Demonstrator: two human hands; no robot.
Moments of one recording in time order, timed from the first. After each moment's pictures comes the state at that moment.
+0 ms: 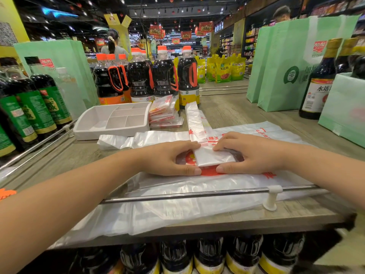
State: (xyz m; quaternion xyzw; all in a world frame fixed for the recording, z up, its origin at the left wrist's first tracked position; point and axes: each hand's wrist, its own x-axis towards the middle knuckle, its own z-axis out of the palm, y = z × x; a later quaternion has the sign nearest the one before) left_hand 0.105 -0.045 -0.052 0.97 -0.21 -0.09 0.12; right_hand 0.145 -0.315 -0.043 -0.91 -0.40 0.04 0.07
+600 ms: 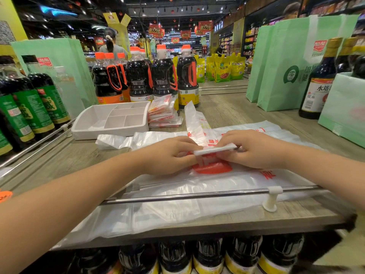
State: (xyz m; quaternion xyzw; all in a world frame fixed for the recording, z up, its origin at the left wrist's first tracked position) left_hand 0.096 -0.055 -0.050 0.96 -0.25 -0.01 0.16; right_hand 0.150 -0.314 -0.049 -0.90 -0.40 -0.02 0.19
